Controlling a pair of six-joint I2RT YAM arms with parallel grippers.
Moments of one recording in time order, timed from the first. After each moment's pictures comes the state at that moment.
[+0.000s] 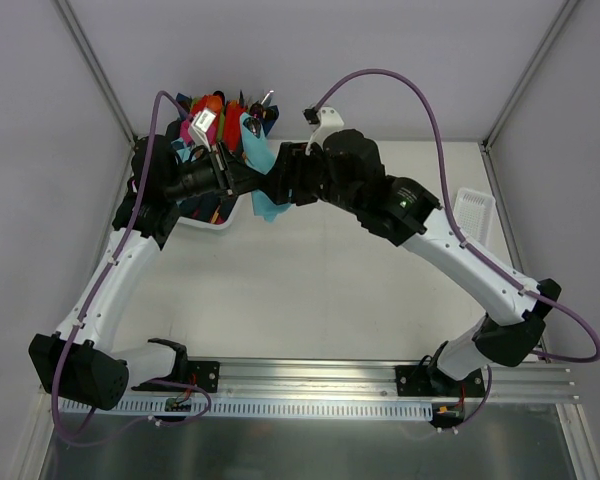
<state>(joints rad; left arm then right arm) -0.24 1.19 1.19 -0.12 0.84 -0.80 0.97 1.54 1.83 -0.58 0.11 0.55</state>
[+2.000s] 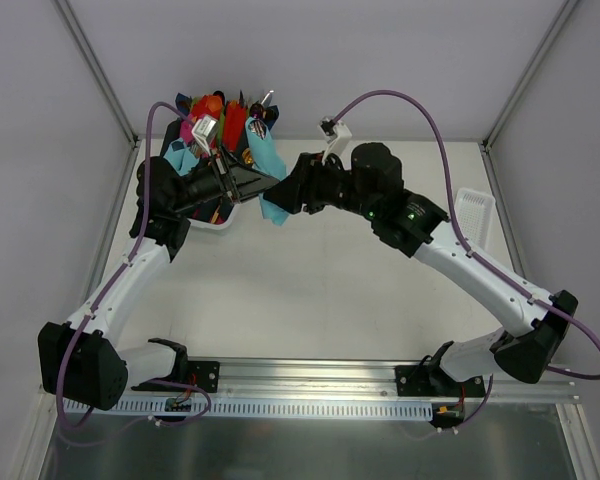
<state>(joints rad) -0.26 1.19 0.98 0.44 0.94 -1.29 0.86 1.40 1.49 -0.25 -0.21 0.61</state>
